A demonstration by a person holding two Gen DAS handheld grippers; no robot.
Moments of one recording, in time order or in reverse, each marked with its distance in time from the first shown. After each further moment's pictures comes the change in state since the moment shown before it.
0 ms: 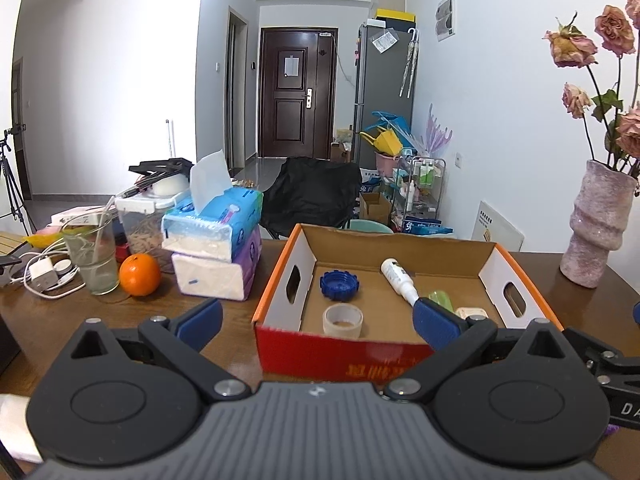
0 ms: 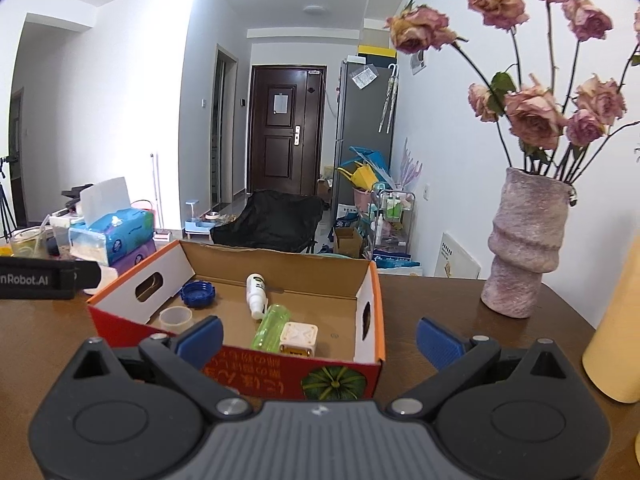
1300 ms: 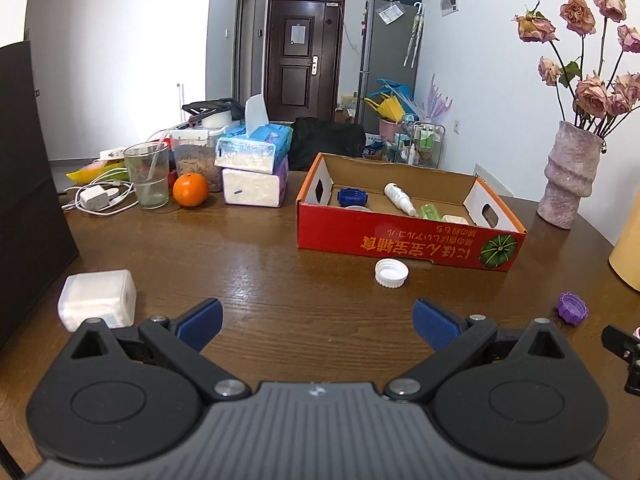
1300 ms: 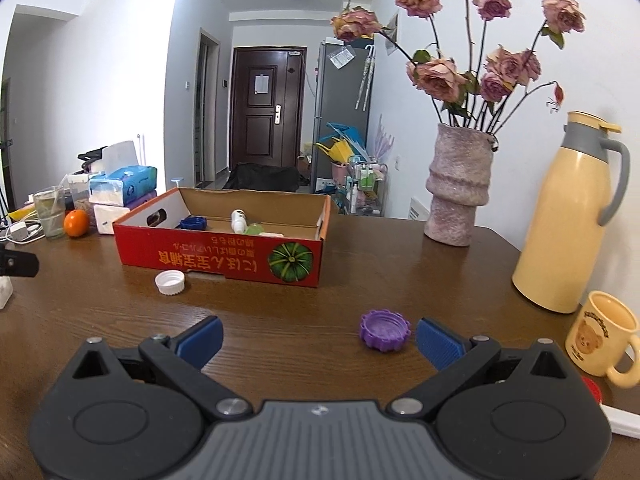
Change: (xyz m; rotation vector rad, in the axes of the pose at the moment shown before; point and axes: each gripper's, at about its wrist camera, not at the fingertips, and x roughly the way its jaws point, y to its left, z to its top) left arm -0.124 0.031 -0.077 -0.026 0.106 0.002; right arm -0.133 -0.031 -0.082 0.023 0.071 -0.060
